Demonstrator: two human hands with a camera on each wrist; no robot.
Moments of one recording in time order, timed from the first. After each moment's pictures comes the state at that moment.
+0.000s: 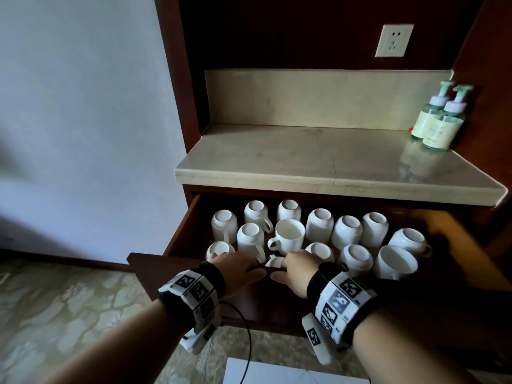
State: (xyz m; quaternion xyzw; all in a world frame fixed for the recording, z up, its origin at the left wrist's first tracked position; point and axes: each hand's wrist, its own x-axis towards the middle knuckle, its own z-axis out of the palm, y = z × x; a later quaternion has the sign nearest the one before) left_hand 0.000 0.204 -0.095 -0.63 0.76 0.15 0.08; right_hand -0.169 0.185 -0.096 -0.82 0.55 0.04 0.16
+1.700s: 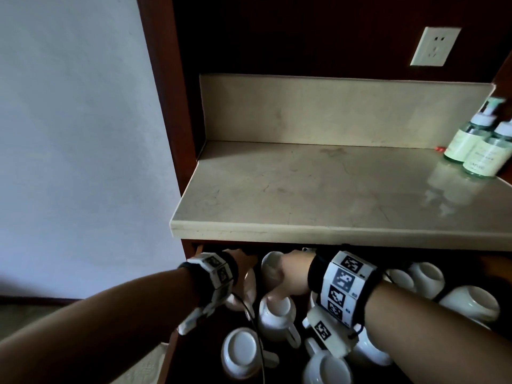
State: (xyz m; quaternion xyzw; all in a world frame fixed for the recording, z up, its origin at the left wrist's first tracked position) left_hand 0.081 -0.004 -0.086 -0.53 0.79 0.13 0.27; right_hand -0.059 0.030 -0.032 -0.81 0.51 0.22 0.17
